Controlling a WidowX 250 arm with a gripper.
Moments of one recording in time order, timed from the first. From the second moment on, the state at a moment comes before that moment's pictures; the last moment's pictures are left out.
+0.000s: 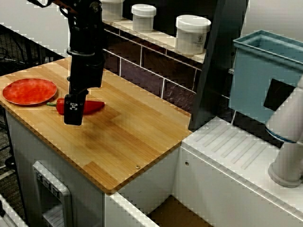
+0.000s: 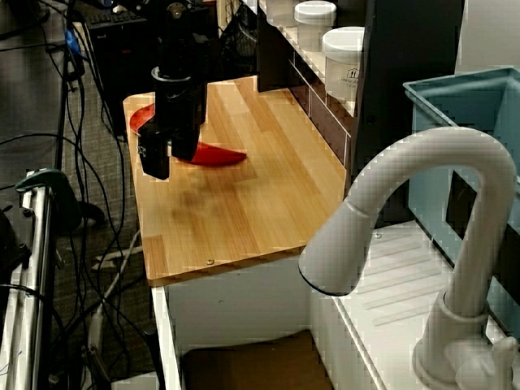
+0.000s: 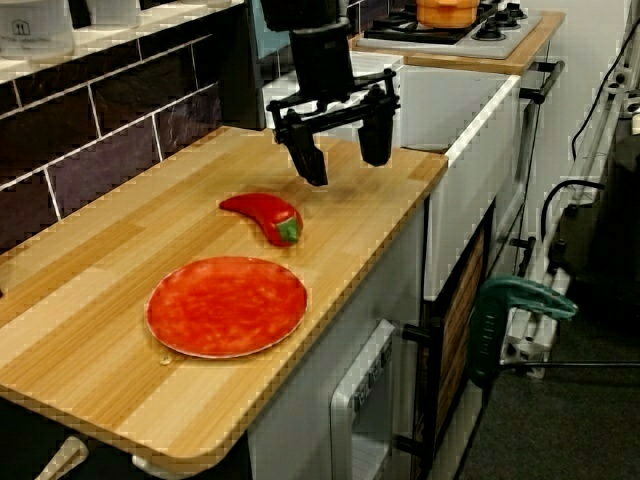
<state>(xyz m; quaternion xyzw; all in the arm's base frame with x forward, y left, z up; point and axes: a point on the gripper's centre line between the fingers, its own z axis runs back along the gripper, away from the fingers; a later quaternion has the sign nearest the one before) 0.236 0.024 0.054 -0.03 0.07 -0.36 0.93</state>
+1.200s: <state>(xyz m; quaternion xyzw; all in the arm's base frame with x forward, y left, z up) 0.267 0.073 0.068 -0.05 0.01 -0.27 0.96</state>
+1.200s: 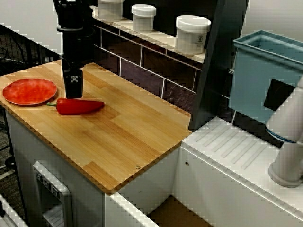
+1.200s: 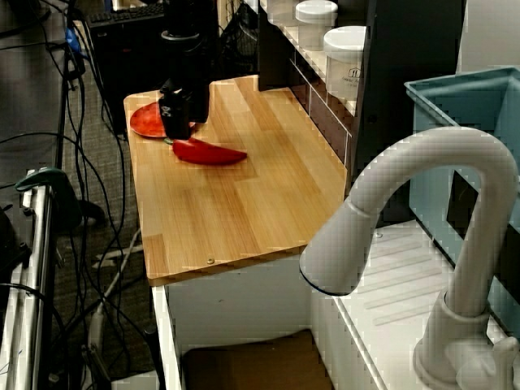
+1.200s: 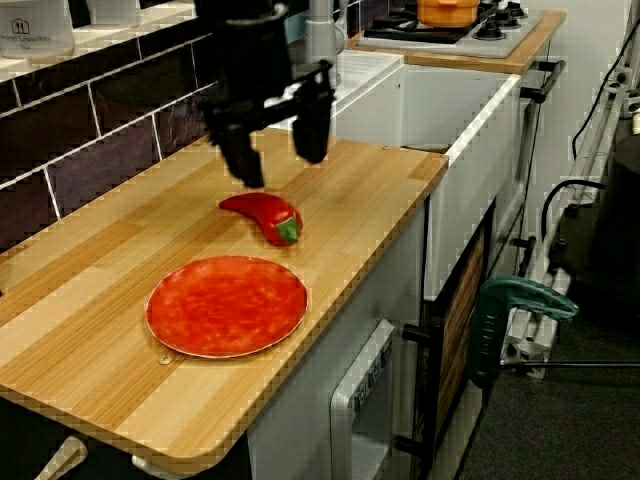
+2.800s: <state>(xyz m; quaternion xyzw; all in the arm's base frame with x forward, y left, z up) 0.275 0.072 0.026 -0.02 0.04 -0.25 0.97</state>
